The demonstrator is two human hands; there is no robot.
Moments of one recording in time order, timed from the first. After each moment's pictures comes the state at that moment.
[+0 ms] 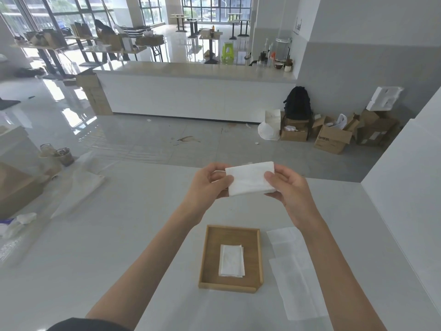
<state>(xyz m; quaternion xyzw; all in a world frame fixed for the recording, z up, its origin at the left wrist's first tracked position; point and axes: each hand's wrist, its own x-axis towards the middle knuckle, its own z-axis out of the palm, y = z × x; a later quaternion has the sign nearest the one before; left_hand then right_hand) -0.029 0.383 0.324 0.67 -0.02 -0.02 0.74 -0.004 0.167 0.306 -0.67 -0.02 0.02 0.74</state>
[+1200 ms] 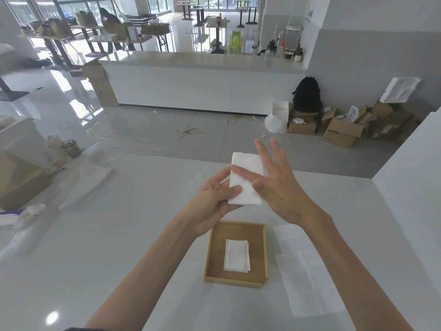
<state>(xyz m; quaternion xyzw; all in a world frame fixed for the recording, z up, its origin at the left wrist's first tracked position) -0.045 0.392 0.315 0.45 -0.10 -0.19 0.86 -0.001 0.190 0.315 -0.89 -0.35 -0.09 0.28</state>
